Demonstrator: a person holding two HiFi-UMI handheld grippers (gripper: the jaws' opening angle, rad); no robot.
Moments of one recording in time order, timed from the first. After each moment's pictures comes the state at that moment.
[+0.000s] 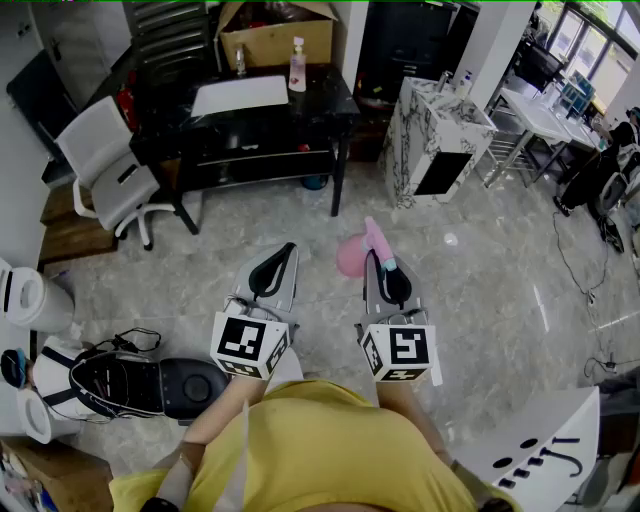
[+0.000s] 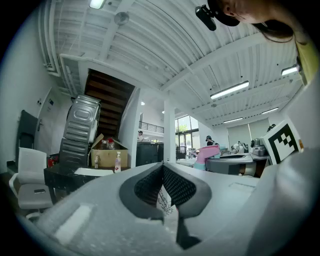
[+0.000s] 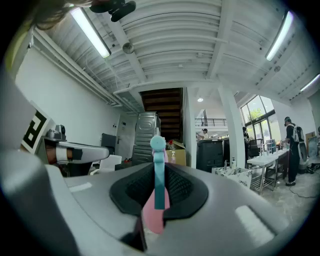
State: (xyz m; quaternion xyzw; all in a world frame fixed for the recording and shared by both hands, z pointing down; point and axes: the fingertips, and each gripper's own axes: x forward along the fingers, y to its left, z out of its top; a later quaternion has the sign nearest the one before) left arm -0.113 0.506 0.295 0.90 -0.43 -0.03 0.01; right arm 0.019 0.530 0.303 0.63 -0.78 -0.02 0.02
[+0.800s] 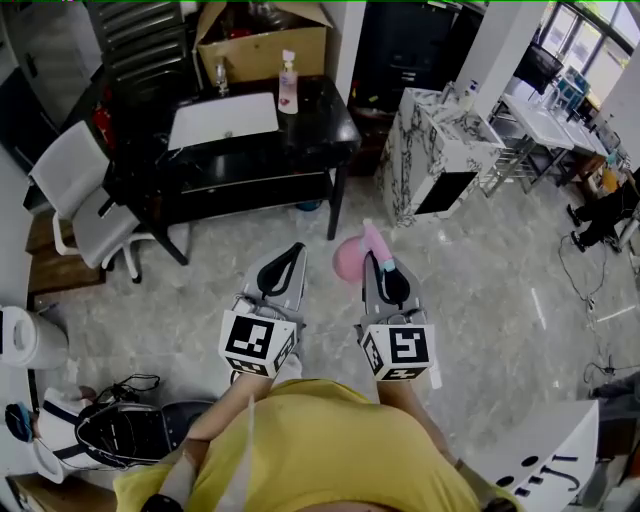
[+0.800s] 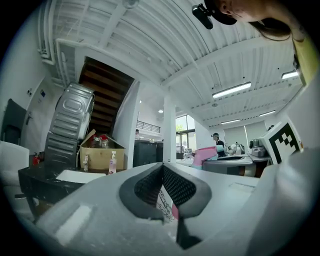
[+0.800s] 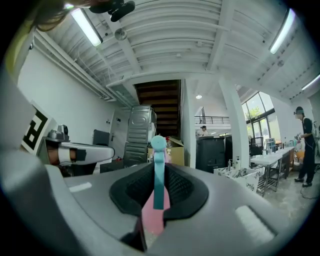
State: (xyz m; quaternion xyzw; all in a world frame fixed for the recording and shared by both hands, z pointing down) left arm -0.086 0.296 0.311 0.92 -0.40 -0.04 0.02; right arm 0.030 0.325 0.322 0.64 -0.77 -0.02 0.03
